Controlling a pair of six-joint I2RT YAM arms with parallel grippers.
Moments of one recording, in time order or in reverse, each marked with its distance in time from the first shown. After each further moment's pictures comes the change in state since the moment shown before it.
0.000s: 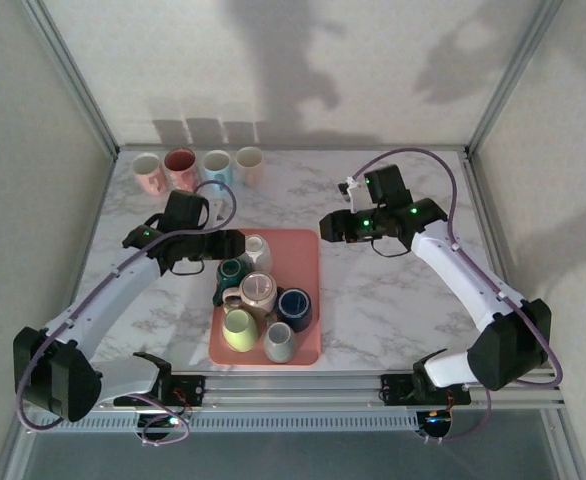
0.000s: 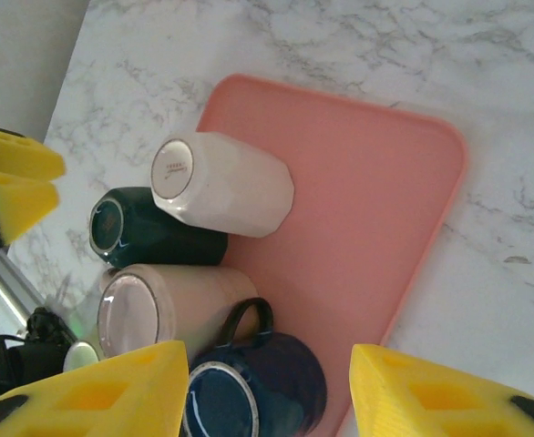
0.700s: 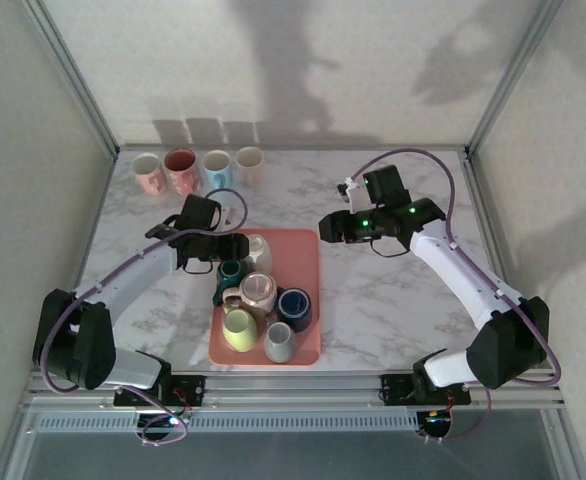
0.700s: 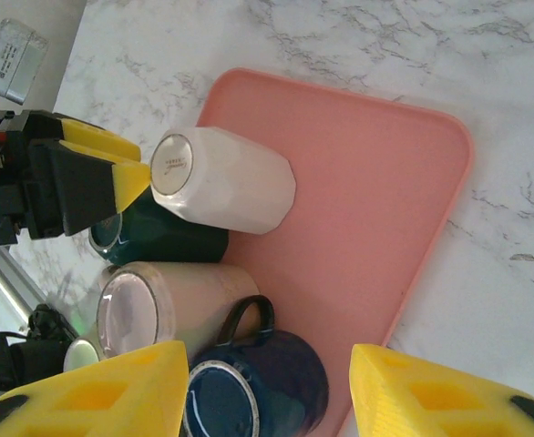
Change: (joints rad) left arm 0.006 0.168 -0.047 0.153 -0.048 0.018; right arm 0.000 0.013 -0.001 0.002 -0.002 -0.002
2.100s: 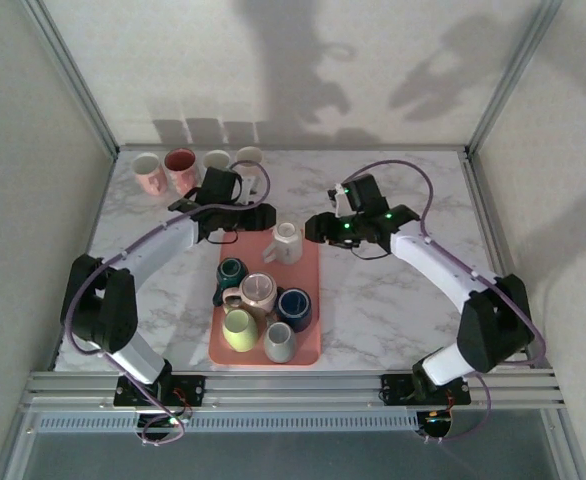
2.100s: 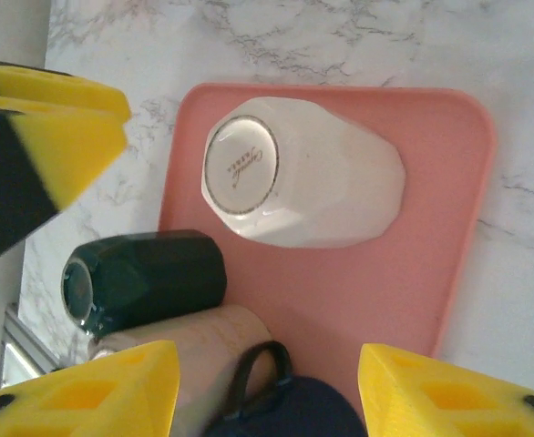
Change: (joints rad) left arm -0.050 0.230 0.265 0.143 0.149 -0.024; right arm 0.079 0.113 -0.087 0.230 0.077 0.291
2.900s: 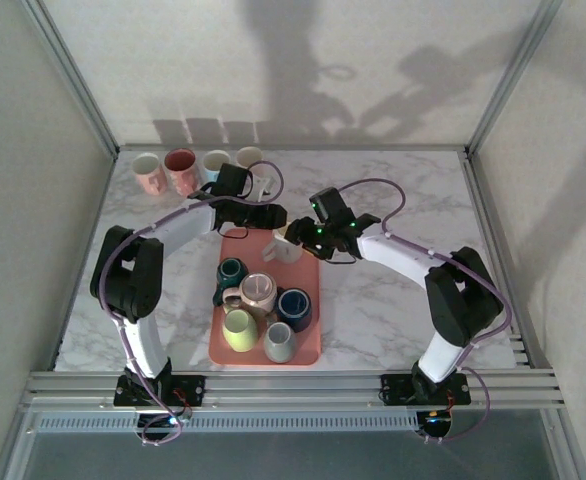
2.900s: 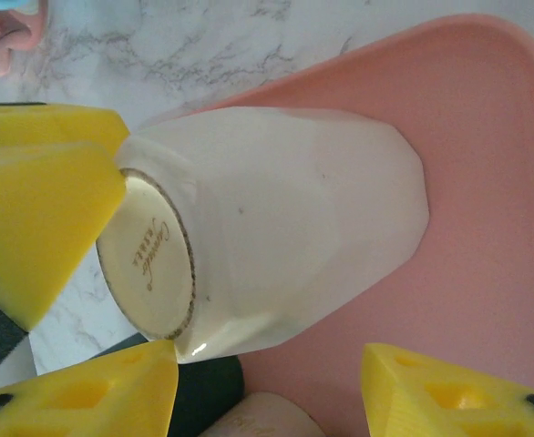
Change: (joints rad) left arm 0.008 0.228 0.108 0.033 0.163 0.088; right arm 0.113 0.183 -0.006 0.177 0.174 0.392
